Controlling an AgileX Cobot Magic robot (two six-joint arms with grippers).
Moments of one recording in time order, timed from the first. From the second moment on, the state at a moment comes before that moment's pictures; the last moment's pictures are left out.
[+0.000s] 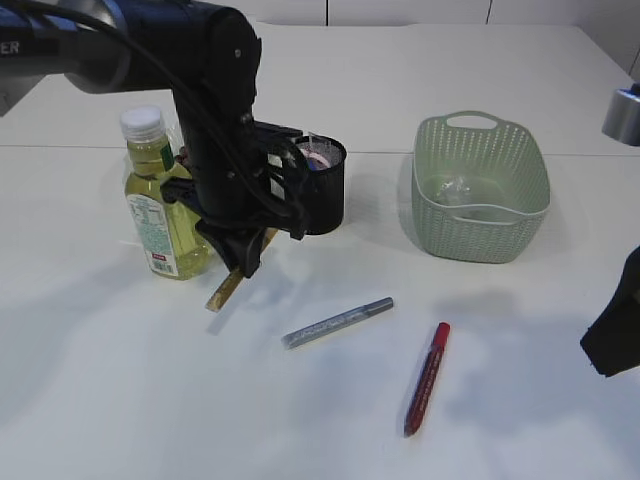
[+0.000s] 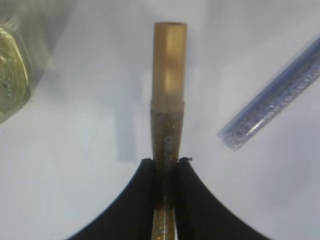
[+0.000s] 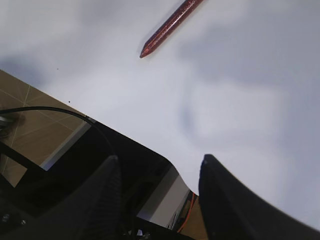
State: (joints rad) left arm -0.55 2.19 -1.79 -0.02 1.21 -0.19; right arm 0.23 1.16 -0.95 0.31 1.24 -0.21
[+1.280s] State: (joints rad) left arm -0.60 1.74 -1.07 0.10 -0.12 -0.18; right arm 0.23 1.16 -0.95 0.32 1.24 -0.21
